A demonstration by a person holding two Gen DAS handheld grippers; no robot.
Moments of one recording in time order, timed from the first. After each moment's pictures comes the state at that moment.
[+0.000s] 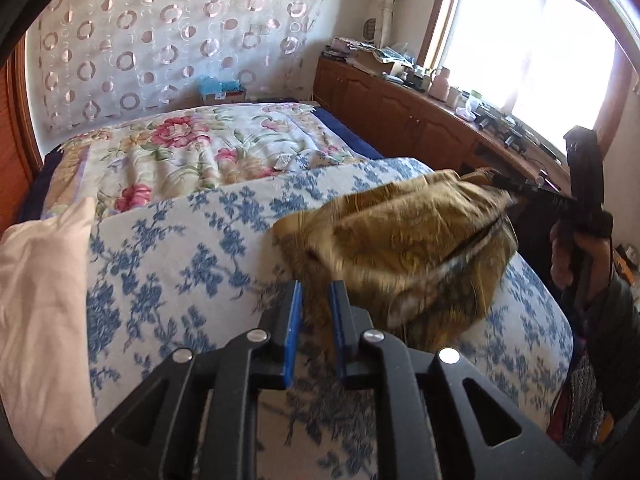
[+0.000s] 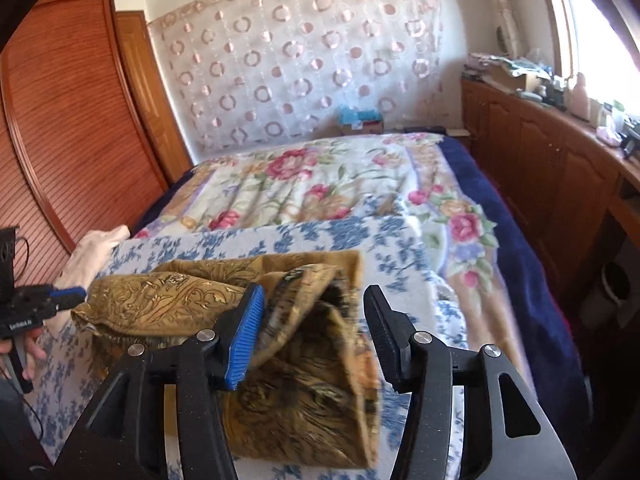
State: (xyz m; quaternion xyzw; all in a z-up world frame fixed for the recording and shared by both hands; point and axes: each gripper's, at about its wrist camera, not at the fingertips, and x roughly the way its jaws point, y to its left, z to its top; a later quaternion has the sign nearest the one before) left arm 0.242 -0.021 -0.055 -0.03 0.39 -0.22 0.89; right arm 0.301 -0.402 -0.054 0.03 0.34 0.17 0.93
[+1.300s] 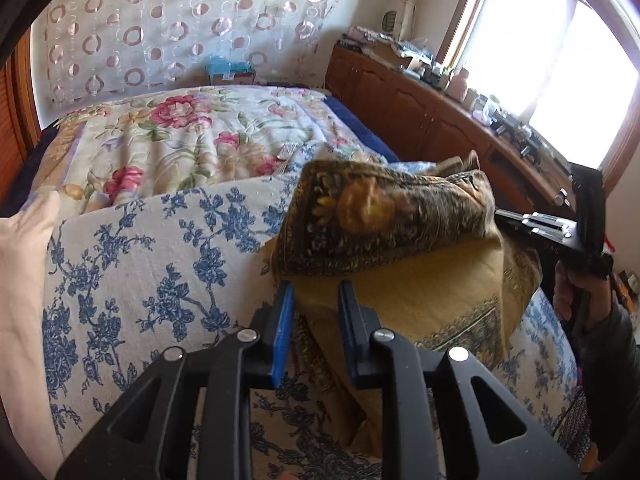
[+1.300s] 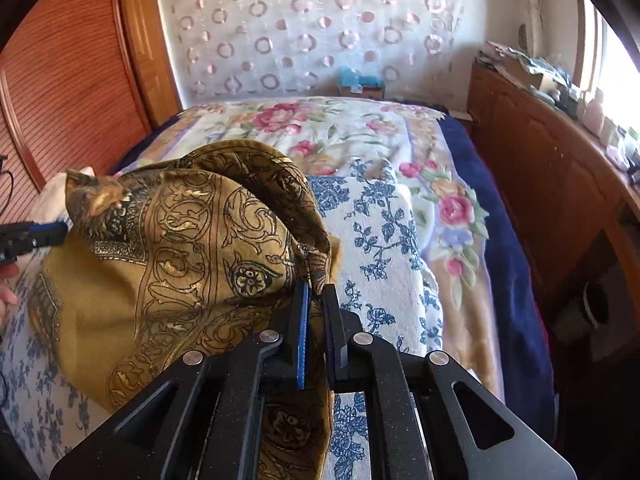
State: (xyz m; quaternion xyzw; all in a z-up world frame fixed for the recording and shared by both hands) left arm 0.302 -0.047 -0.079 -0.06 0.43 -0.19 0.88; right arm 0.339 -0.401 -0.097 -0.05 0.40 0.16 0.90
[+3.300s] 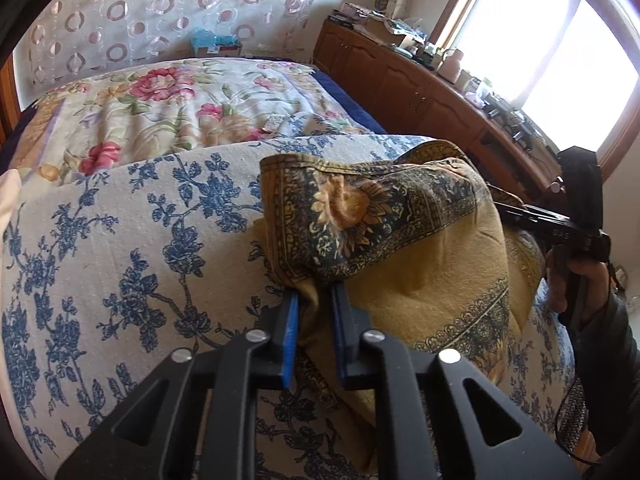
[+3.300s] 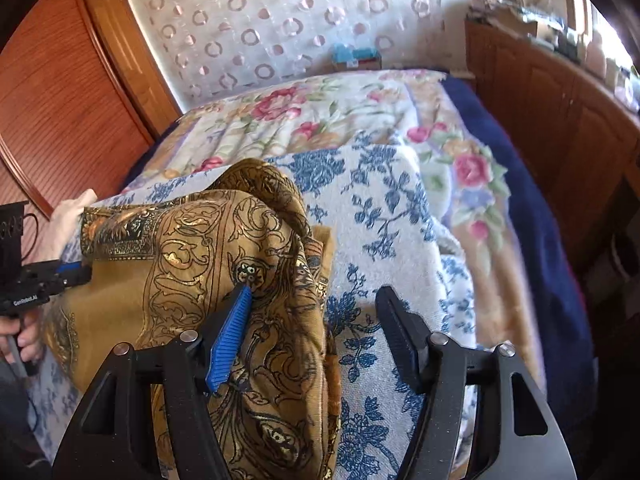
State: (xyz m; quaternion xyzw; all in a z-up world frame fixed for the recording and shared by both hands) left arm 0.328 -0.049 -0.107 -0.07 0.46 -0.23 0.85; right arm 0.361 -0.419 -0.117 0.03 0.45 0.18 0.88
